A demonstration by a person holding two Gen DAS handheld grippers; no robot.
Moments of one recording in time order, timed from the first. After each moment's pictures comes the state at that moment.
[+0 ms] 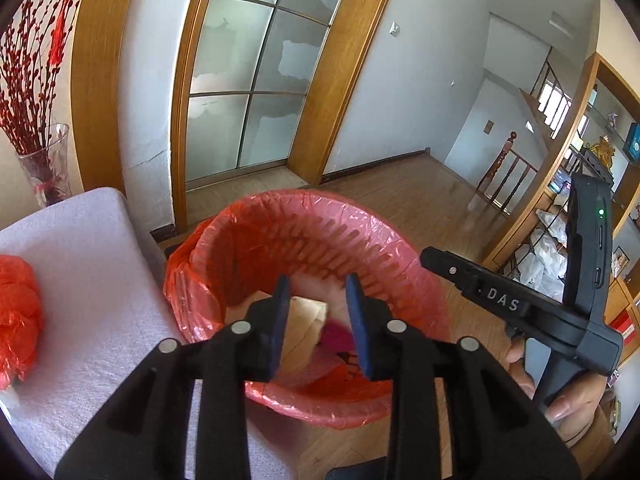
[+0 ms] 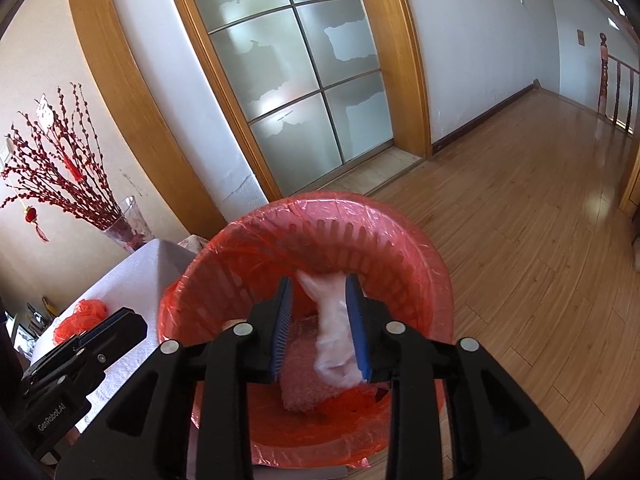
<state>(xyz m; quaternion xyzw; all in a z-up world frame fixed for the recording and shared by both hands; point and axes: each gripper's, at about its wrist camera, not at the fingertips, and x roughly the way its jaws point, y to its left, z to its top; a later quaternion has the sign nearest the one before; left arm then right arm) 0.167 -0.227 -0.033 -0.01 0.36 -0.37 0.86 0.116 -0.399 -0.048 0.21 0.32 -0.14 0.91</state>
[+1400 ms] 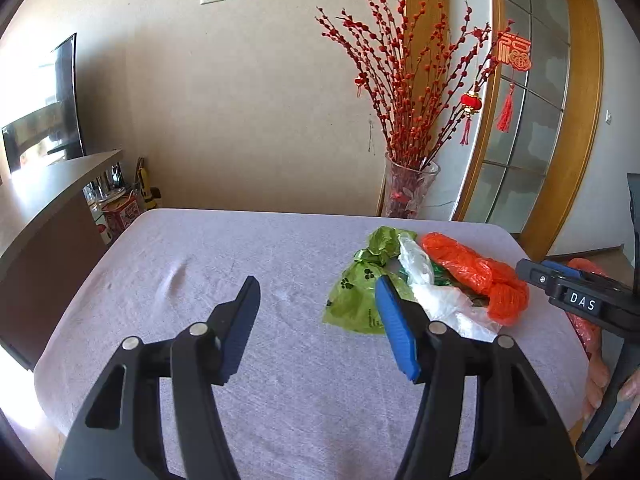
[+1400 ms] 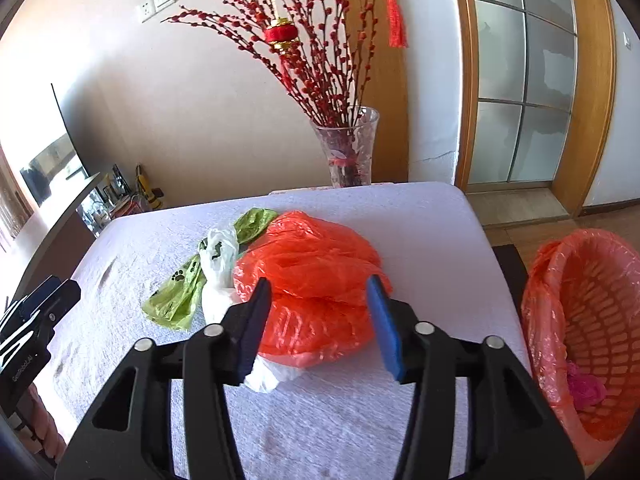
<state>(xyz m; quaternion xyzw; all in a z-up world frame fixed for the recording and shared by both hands) 0.130 0.156 -0.002 -0.04 0.30 0.05 0.95 0.223 -0.068 -0.024 0.04 0.36 0.12 0.92</state>
